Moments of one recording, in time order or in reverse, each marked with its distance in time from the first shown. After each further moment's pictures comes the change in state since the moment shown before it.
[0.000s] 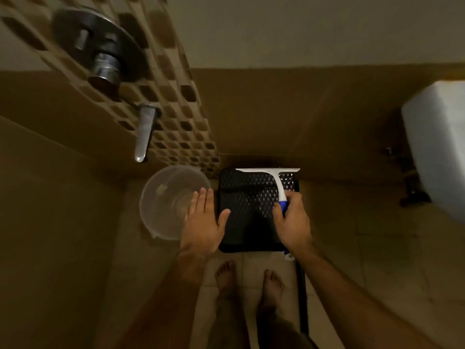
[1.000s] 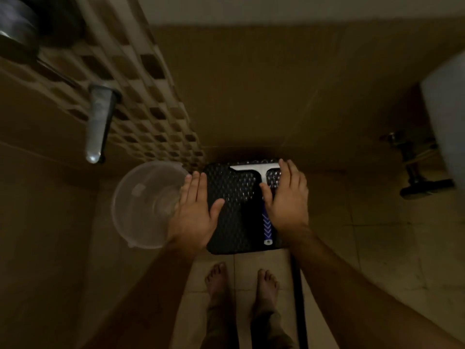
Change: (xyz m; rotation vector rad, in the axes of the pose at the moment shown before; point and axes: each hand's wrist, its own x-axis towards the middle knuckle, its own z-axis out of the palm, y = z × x) left_hand 0.061 -0.001 0.035 -0.031 -0.003 0.101; right_hand 0.076 0.025 0.035 -0.467 0.181 -0.259
